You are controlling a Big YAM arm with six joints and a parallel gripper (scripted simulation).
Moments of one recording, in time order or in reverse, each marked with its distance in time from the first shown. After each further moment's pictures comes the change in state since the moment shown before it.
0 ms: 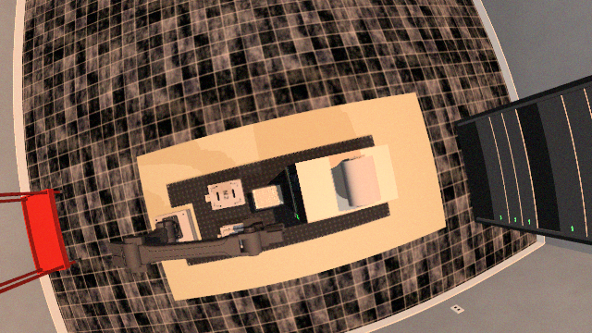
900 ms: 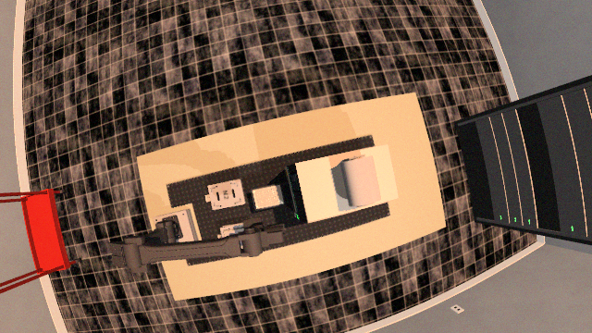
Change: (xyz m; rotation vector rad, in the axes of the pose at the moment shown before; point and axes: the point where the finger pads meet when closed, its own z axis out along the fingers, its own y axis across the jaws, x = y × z) arm -0.001 -0.002 -0.001 0.000 -0.003 0.004
